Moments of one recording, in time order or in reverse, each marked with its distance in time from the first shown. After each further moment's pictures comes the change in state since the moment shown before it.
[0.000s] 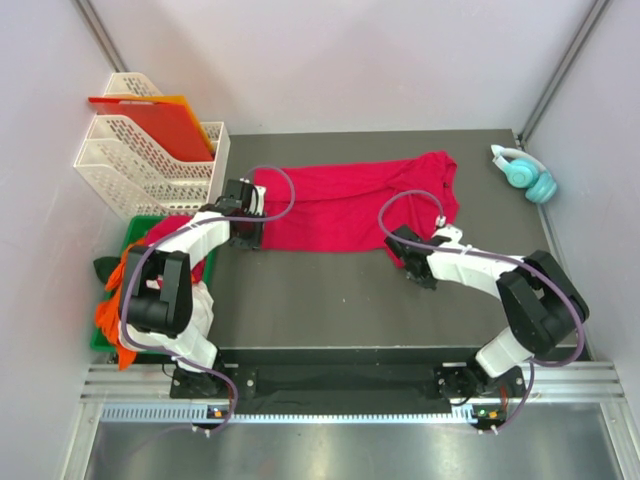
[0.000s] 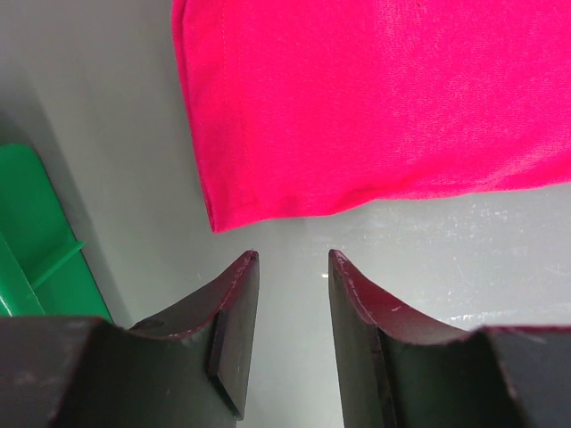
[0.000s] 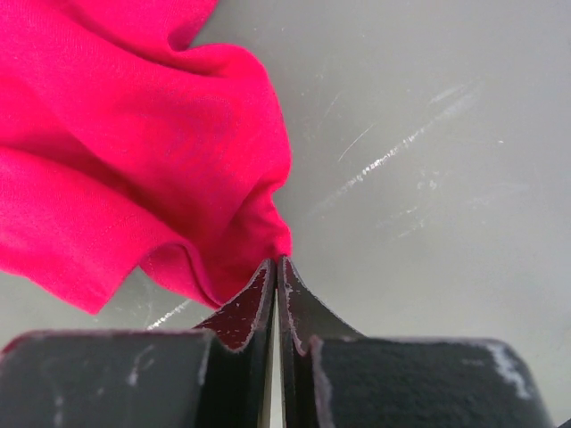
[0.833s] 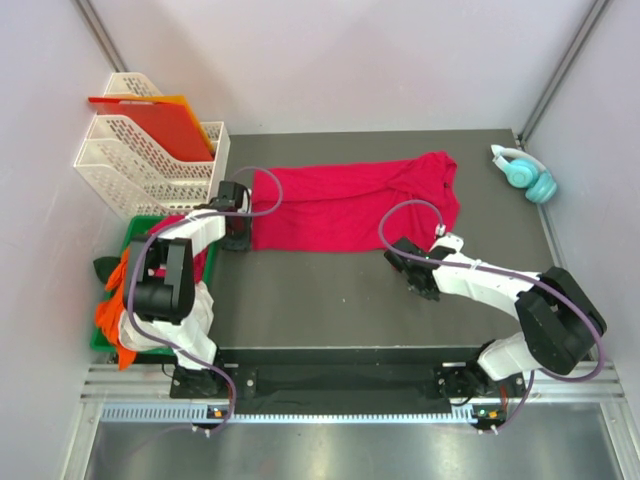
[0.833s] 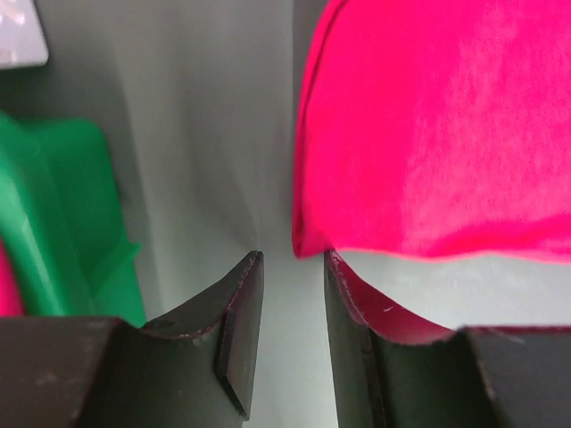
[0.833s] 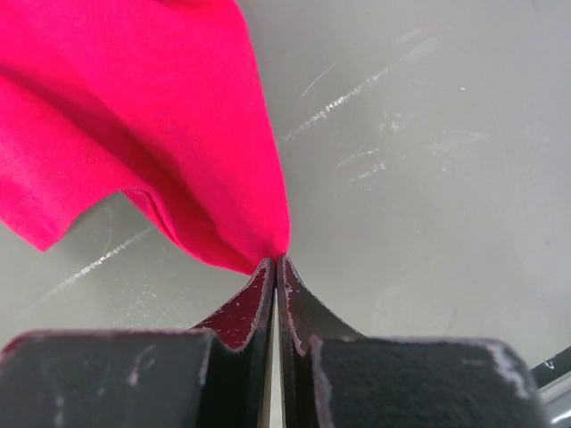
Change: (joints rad) left arm 0.076 0.070 -0.005 0.031 -0.075 -0.054; right arm 0.092 -0.129 -0.064 -0.086 0.010 0.030
